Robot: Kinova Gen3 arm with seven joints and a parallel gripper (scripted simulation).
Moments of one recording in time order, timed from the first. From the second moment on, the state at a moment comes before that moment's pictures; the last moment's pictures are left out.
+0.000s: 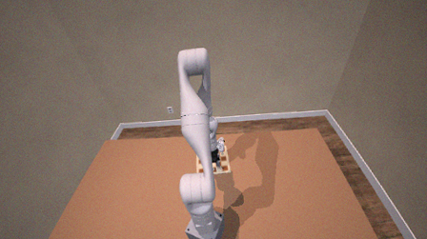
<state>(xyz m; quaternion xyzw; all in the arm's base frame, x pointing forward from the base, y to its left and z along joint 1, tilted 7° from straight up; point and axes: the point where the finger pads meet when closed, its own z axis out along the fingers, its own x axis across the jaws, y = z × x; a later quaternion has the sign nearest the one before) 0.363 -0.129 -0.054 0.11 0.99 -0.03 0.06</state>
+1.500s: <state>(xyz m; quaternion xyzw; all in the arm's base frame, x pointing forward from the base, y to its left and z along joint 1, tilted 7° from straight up) 0.360 -0.131 -0.082 0.11 0.99 -0.03 0.05</state>
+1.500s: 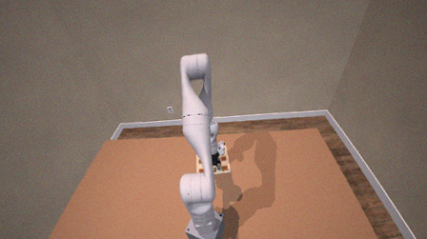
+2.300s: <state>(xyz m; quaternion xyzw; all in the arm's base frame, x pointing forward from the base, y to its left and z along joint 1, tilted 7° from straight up) 0.360 -0.131 -0.082 0.11 0.99 -0.03 0.05</state>
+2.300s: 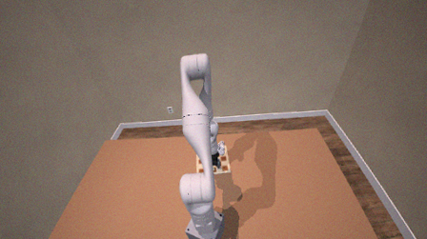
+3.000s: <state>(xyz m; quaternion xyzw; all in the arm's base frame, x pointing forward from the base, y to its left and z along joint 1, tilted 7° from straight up) 0.358 -0.130 -0.080 0.11 0.99 -0.03 0.05</state>
